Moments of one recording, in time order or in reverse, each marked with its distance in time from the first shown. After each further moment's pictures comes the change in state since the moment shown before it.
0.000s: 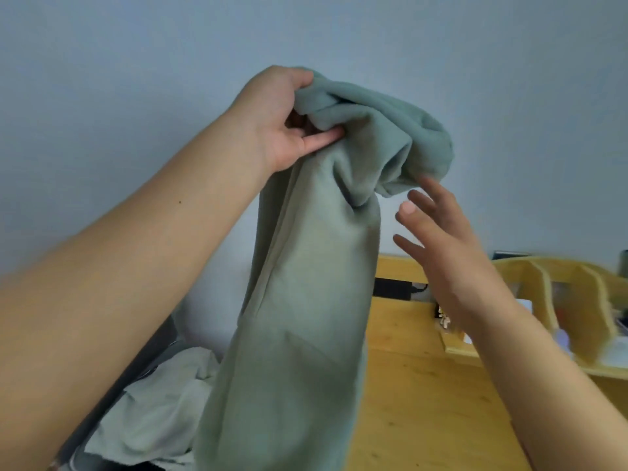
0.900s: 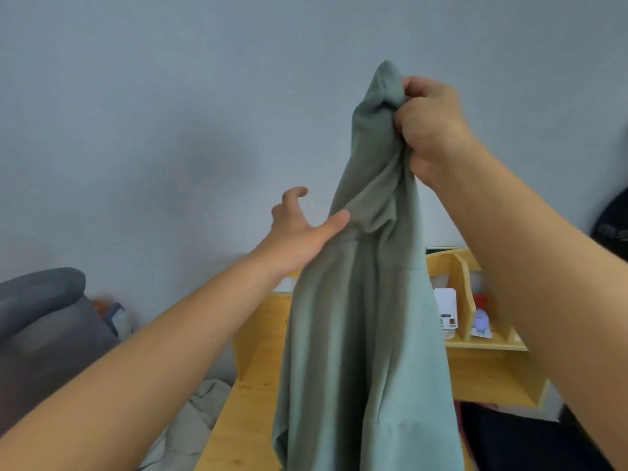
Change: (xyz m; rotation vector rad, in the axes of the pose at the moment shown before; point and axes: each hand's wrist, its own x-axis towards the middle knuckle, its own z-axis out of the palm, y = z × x) left_hand -0.033 -0.164 0.046 0.951 -0.116 0.118; right_hand 0.095 -0.106 -0.103 -0.009 0.220 -0.136
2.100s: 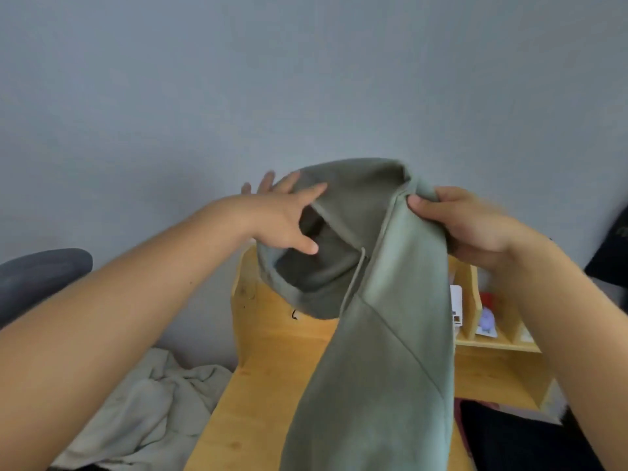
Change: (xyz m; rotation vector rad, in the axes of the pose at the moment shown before) left_hand 0.027 0.005 -0.046 1.035 -0.262 0.098; right_hand -0.065 0.075 -0.073 -0.040 -0.481 0.341
